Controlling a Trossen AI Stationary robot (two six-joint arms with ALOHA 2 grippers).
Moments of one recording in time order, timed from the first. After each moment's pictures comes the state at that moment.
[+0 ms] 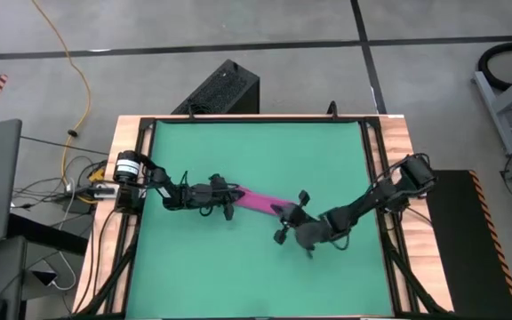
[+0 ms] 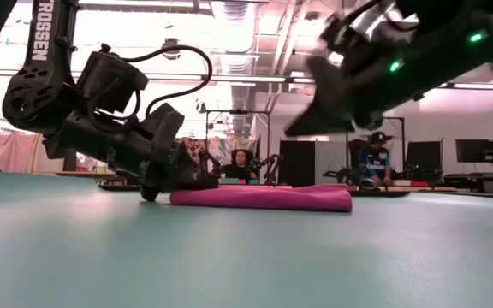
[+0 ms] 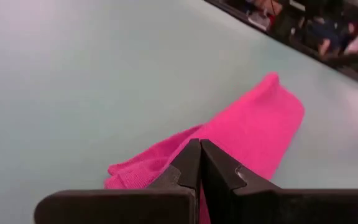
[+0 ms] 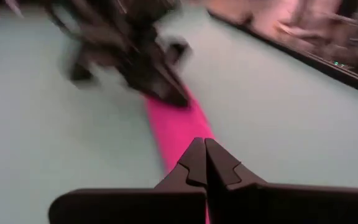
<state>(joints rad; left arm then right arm) -0.01 1.98 0.35 1.21 -0.26 -0.54 0.42 1.73 0.73 0.52 0.94 0.41</state>
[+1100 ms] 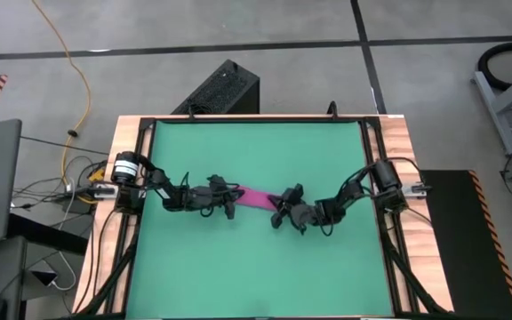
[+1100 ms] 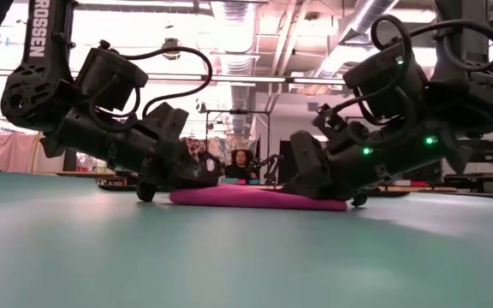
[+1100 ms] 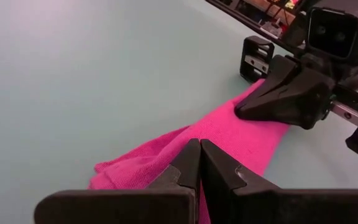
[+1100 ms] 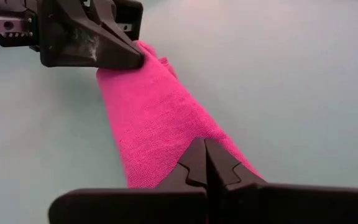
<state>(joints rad) -0.03 1.97 0.36 1.16 -0.35 -0.62 0.20 2.03 0.59 0.96 0.68 0.58</state>
